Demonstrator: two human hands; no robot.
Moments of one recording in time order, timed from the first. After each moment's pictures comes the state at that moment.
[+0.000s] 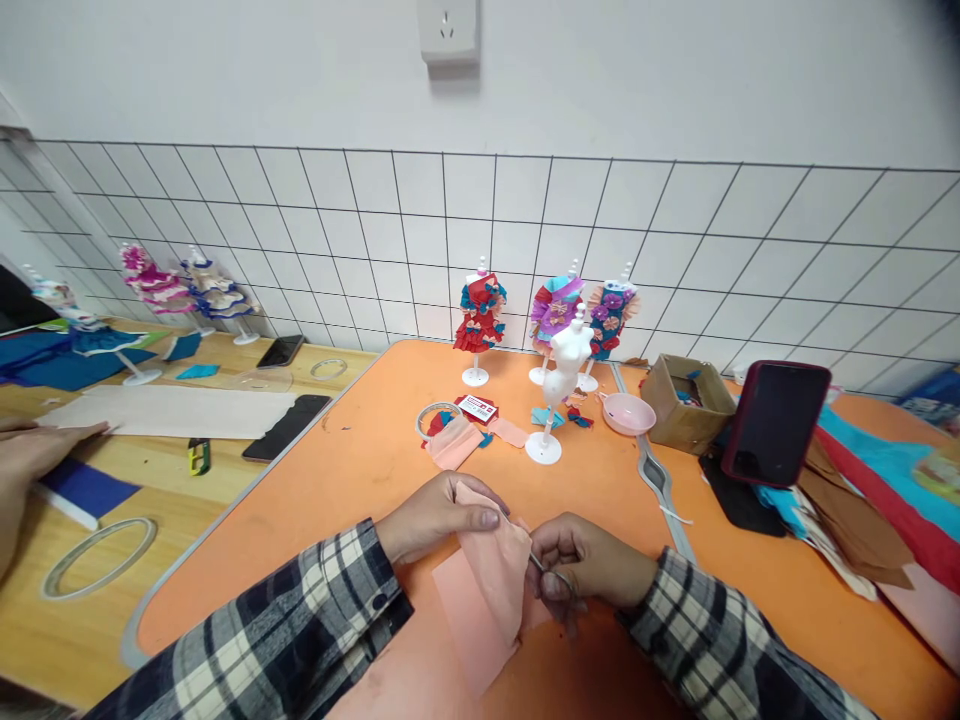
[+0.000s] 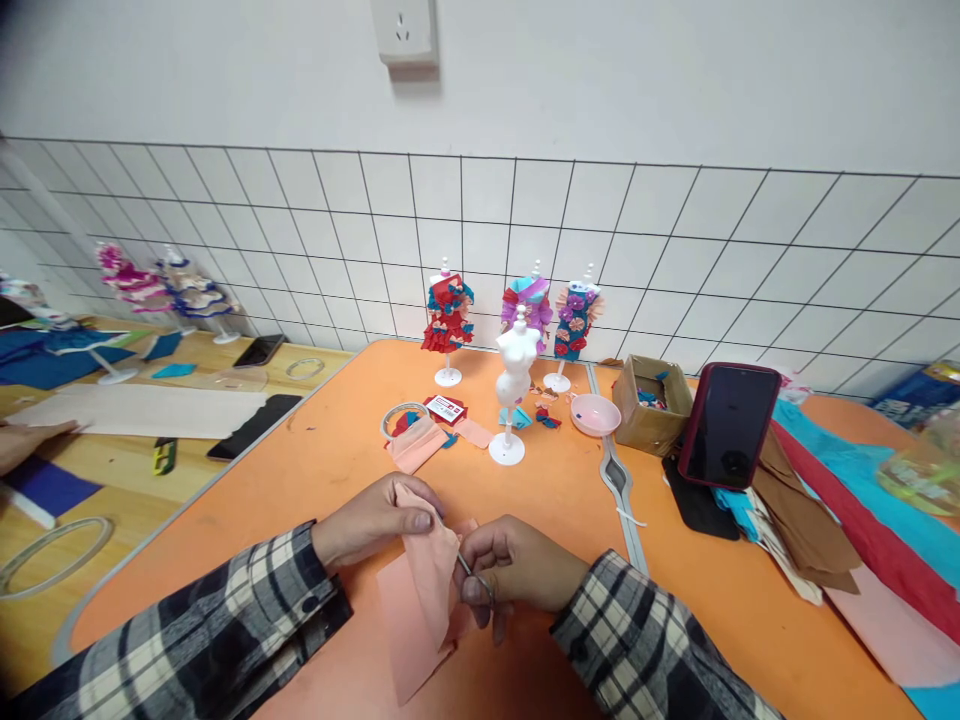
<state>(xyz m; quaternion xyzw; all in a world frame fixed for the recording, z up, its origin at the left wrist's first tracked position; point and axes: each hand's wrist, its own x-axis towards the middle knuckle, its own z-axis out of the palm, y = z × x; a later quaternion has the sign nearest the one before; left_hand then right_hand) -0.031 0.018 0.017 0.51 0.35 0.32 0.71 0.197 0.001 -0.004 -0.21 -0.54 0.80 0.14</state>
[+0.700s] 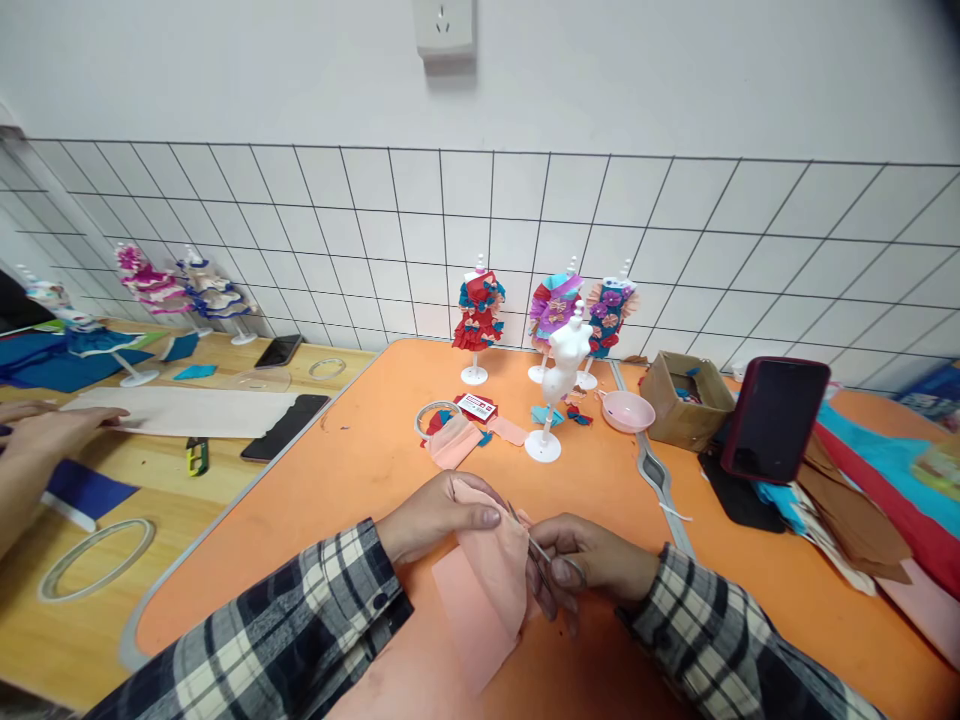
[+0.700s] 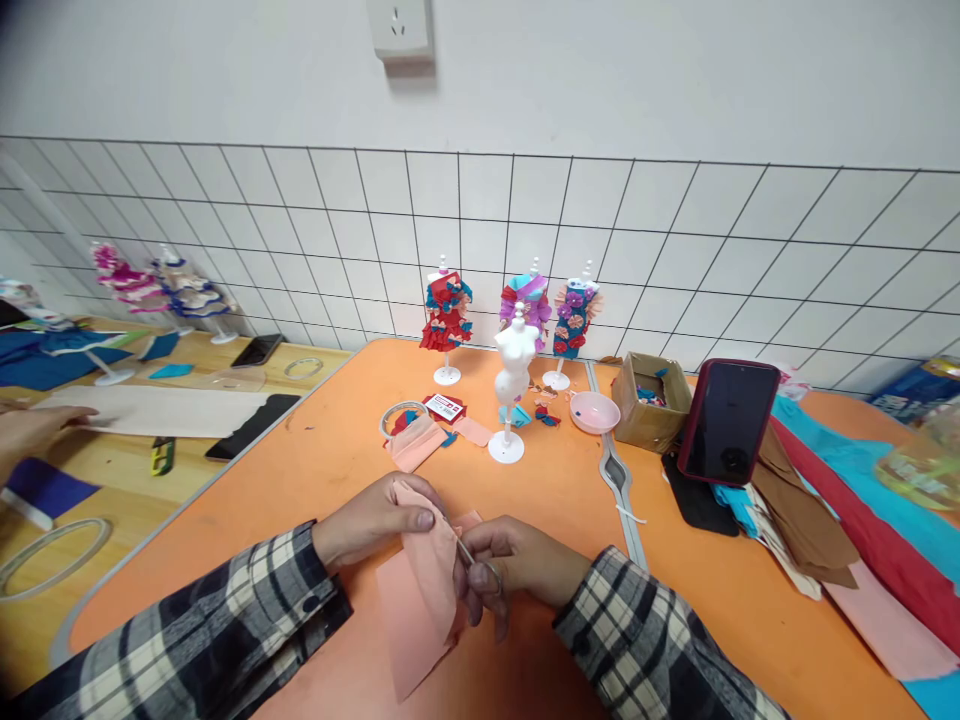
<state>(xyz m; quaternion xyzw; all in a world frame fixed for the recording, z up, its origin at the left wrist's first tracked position) -0.030 0.017 0.018 0.51 0.31 0.32 0.73 0.196 0.002 0.001 -0.17 -0.52 0.82 0.16</state>
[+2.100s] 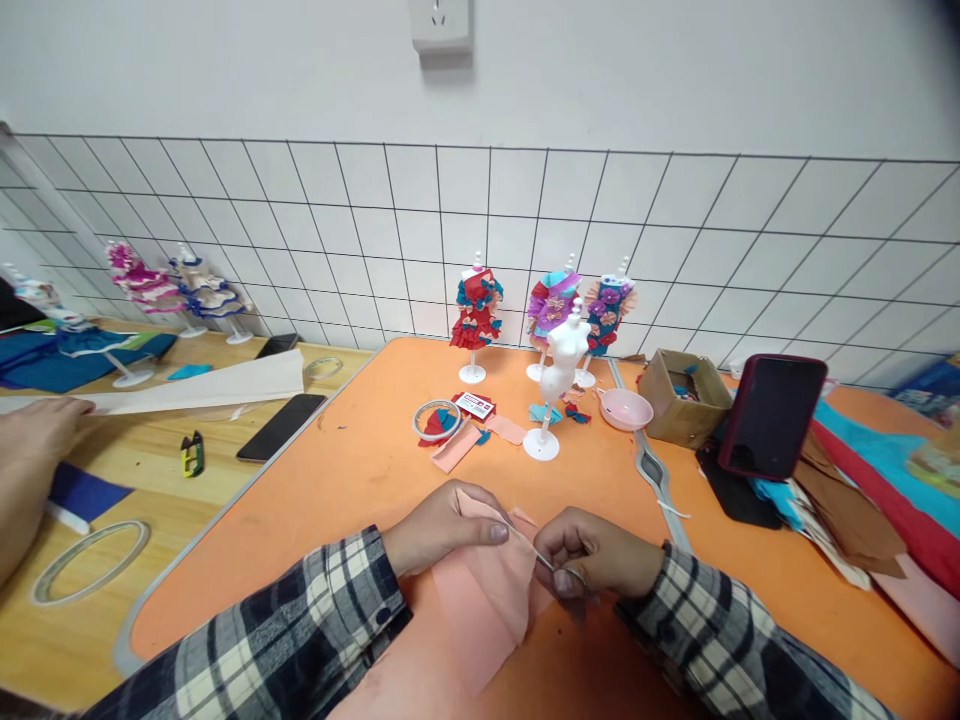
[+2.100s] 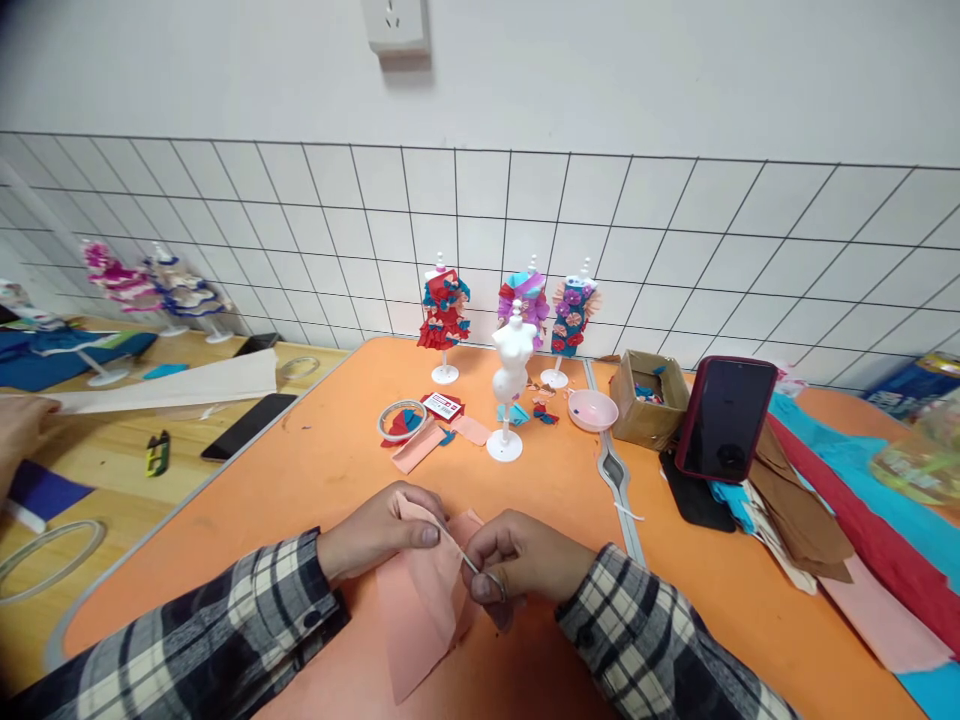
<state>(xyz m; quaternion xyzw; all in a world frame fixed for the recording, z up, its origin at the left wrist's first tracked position) -0.023 0.012 0.010 0.55 0.33 0.31 0.71 0.208 0.006 0.012 -0.21 -0.59 0.77 0.12</state>
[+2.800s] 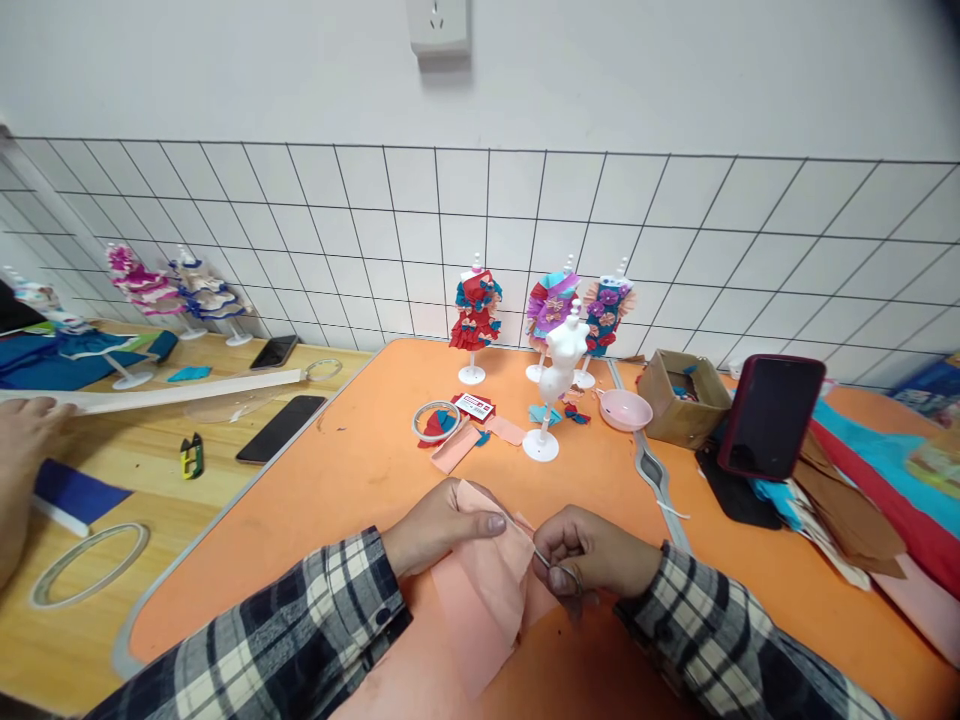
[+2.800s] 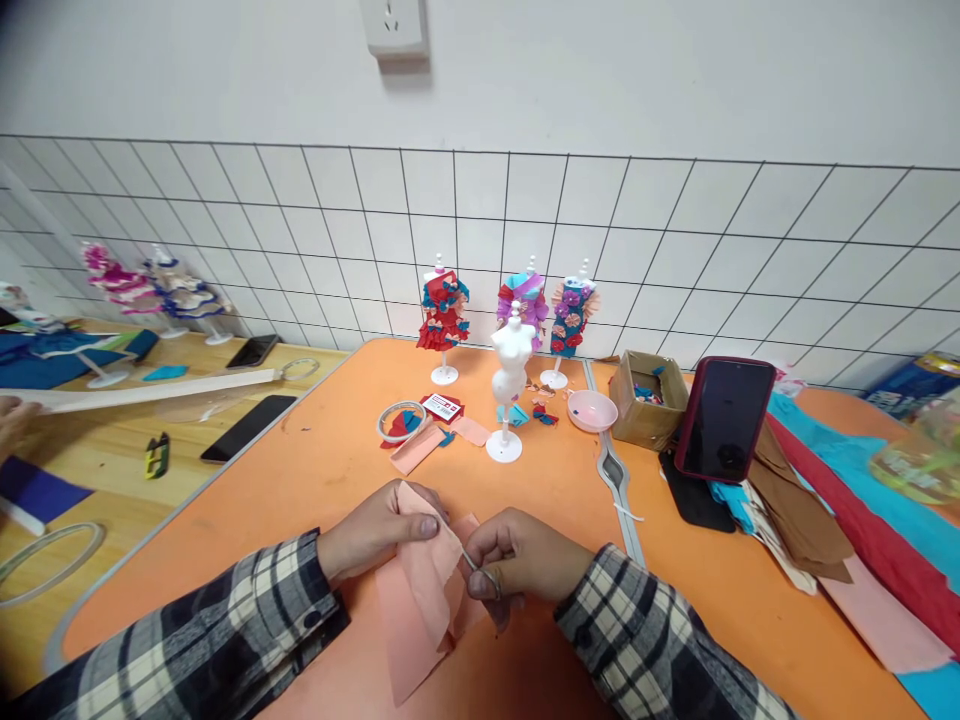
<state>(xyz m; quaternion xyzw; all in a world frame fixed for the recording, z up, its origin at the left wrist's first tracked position) -0.024 0.012 0.011 0.54 0.31 0.32 0.71 0.207 0.007 0.007 -0.22 -0.59 0.76 0.13</state>
